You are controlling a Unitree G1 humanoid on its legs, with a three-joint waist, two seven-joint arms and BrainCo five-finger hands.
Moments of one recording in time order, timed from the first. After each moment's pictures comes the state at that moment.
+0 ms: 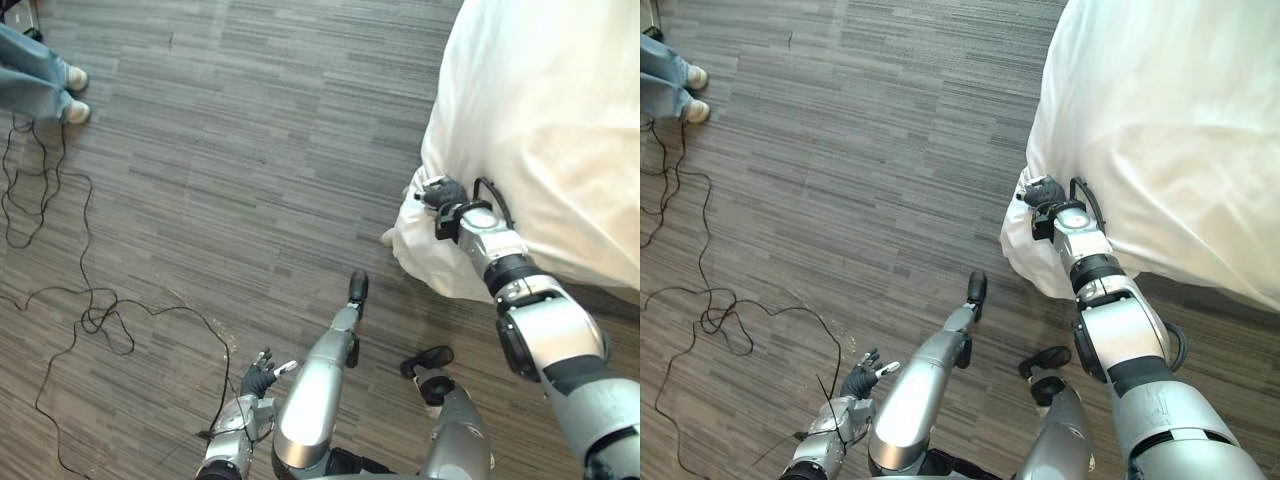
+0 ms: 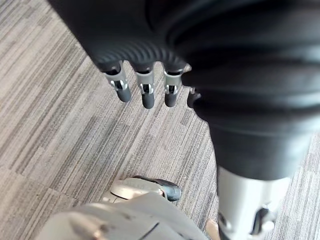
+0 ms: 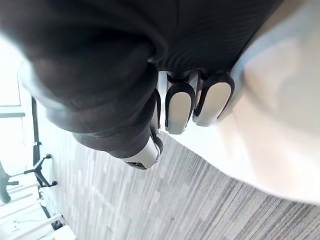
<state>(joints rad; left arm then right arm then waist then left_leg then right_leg) -0.04 0.06 -0.01 0.83 -0.25 -0.12 -0.04 -1.02 -0.36 0.17 1.15 0.35 0.06 0.12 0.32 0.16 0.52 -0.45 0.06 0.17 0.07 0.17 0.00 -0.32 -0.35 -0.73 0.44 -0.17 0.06</state>
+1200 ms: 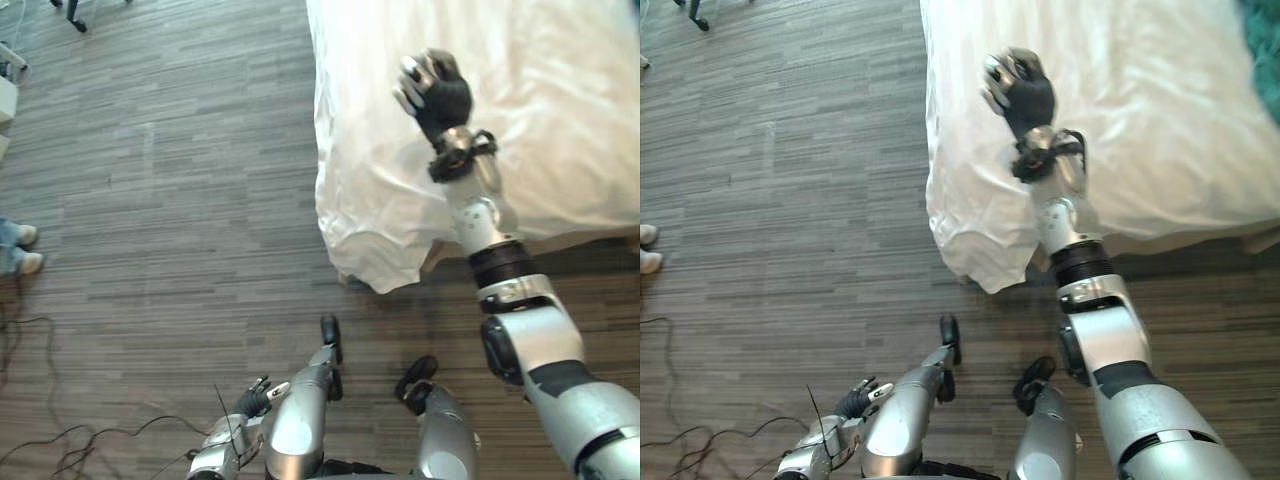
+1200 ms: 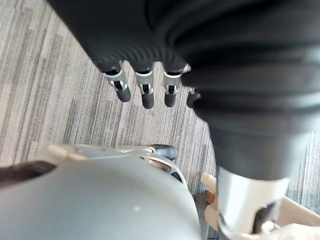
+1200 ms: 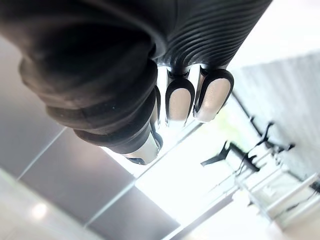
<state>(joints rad) -0.04 0.11 -0.01 0.90 -0.36 0.02 -0.15 -1.00 -0.36 0.04 0.81 0.85 -0.07 0.26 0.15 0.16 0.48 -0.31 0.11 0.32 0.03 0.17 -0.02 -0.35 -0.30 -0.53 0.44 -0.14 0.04</state>
